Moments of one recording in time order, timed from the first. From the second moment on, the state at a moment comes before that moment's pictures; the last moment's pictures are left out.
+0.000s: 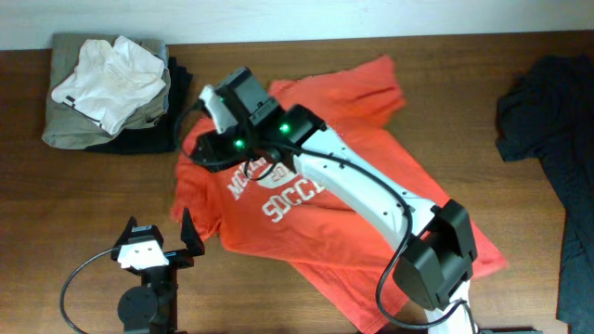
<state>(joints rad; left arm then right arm) 0.06 0.01 0.02 -0.08 -0.05 -0.10 0.75 2.07 1.96 -0.74 -0.47 0.41</state>
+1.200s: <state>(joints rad) 0.06 0.01 0.02 -0.08 -0.05 -0.10 -0.04 1.95 1.43 -1.31 -0.05 0.23</state>
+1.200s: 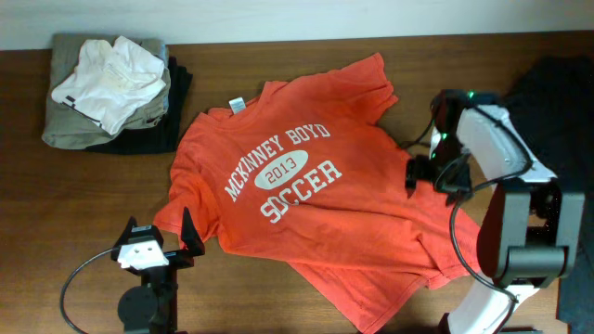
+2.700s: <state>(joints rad) 0.06 0.01 0.02 -0.06 0.18 -0.10 -0.18 1.97 1.73 -0.56 -0.06 0.39</state>
